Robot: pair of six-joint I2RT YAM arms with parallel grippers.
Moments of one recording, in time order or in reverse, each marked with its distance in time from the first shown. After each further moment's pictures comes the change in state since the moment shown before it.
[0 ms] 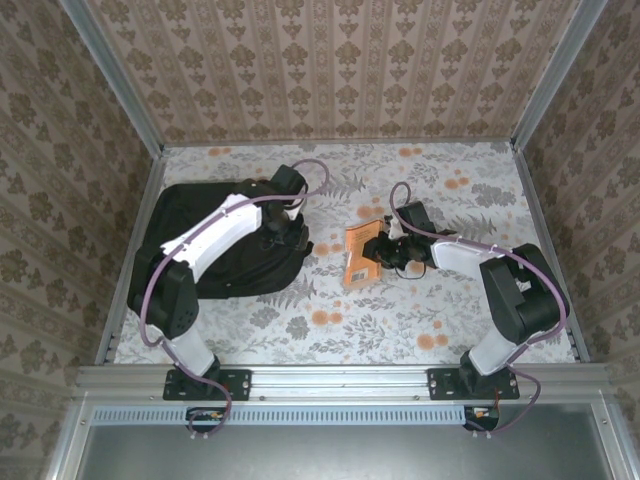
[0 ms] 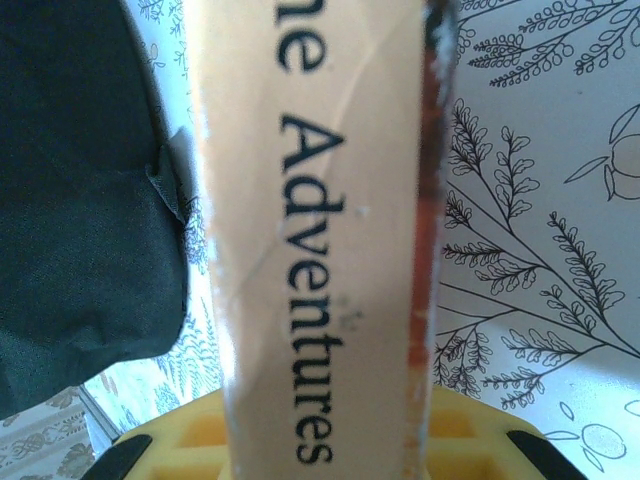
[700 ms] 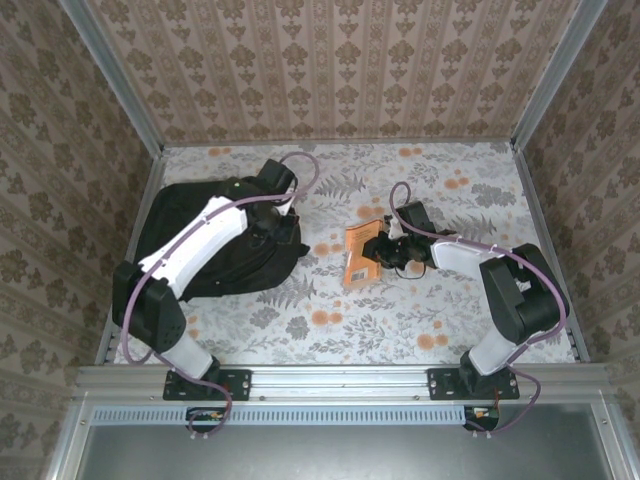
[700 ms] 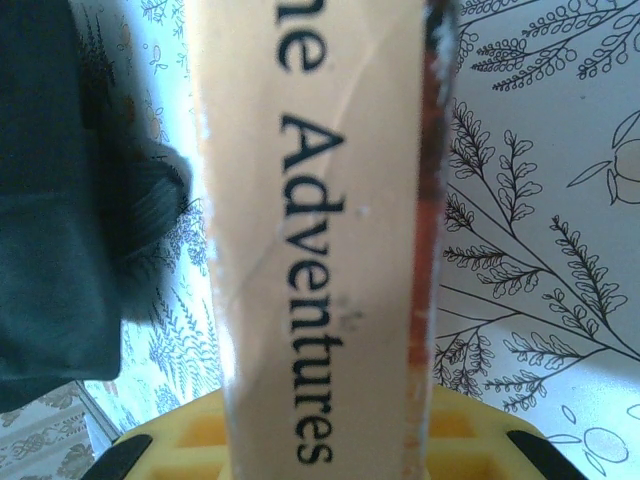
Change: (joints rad) left arm 0.013 -0.127 0.018 -0.055 -0.012 0.025; right arm 0.002 -0.003 0.000 0.004 0.001 0.000
